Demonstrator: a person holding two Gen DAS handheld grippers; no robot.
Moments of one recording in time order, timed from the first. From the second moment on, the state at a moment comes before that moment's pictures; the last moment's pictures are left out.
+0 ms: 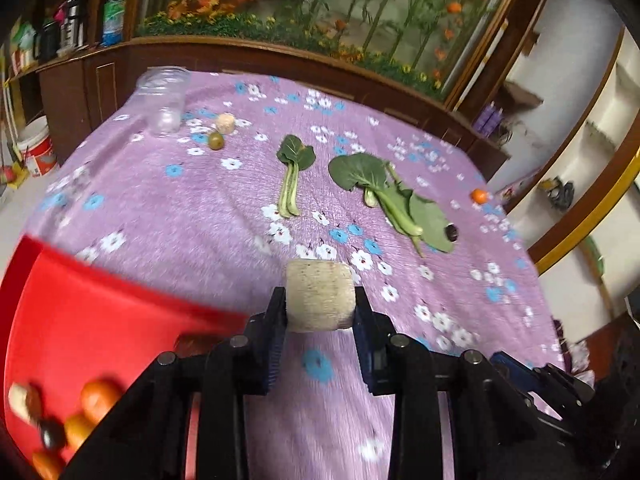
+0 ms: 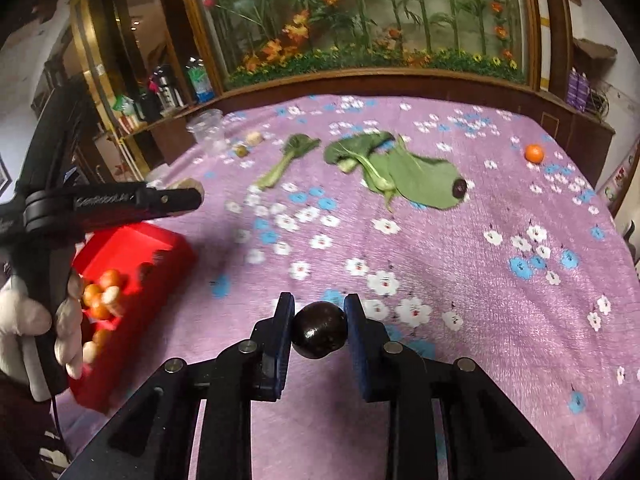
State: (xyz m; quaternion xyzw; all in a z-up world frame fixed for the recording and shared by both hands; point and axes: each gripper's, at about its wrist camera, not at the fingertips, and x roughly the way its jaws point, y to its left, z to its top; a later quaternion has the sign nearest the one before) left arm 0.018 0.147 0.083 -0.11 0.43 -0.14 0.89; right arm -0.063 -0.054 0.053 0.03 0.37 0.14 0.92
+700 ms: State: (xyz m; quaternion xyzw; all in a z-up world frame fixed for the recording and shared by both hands) left arm -0.048 0.287 0.085 -0.15 0.41 -0.04 0.90; right arm -0.091 0.092 0.070 -0.02 0.37 0.26 0.89
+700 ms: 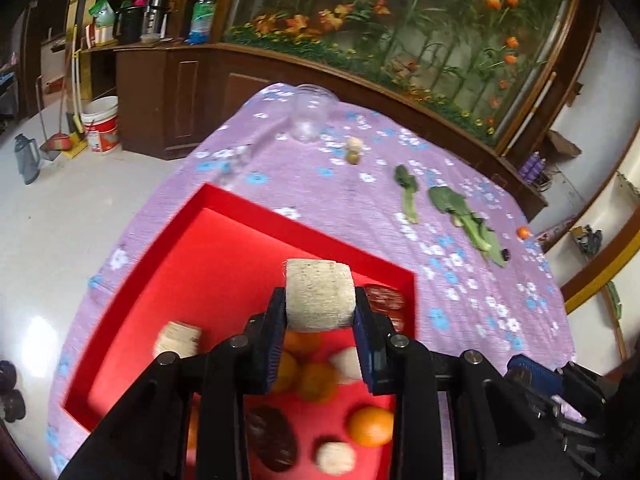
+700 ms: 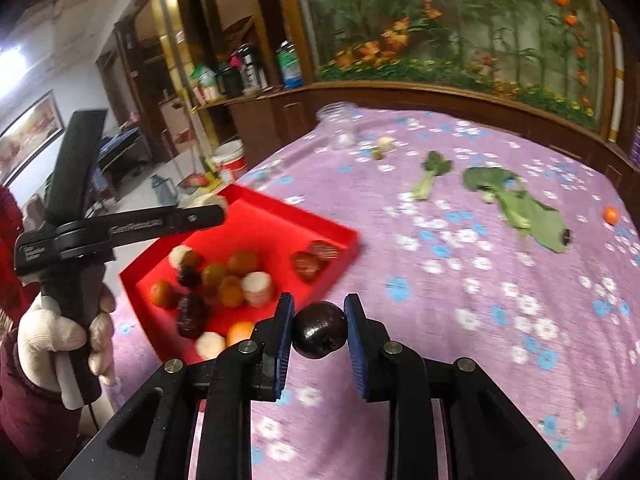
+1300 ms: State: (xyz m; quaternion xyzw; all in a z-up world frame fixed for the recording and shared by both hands) left arm -0.006 0.317 0.048 -0.11 0.44 0.02 0.89; right arm -0.033 0.161 0.020 -0.03 0.43 0.27 0.86
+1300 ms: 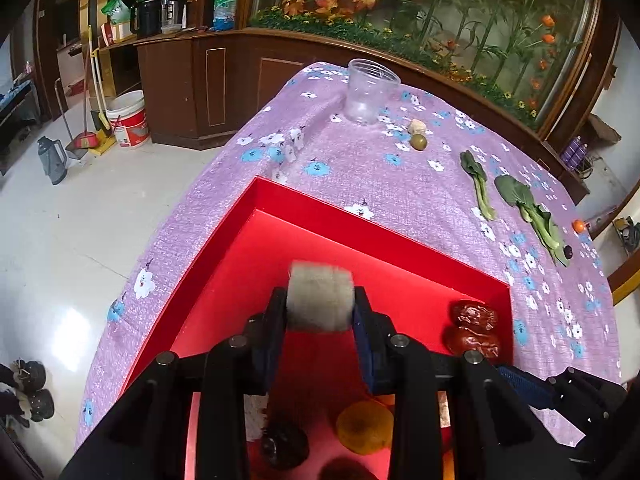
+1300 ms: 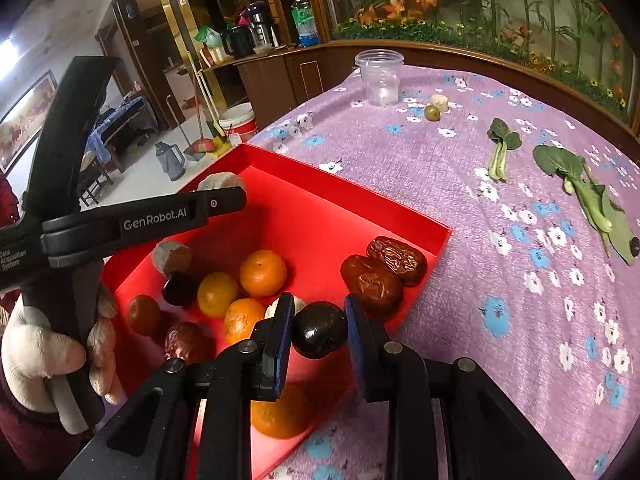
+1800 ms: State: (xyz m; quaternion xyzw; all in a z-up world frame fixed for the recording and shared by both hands) left arm -0.025 0.303 0.078 -0.08 0.39 0.05 0.92; right arm -0.031 0.170 0.022 -0.03 0.42 0.28 0.86
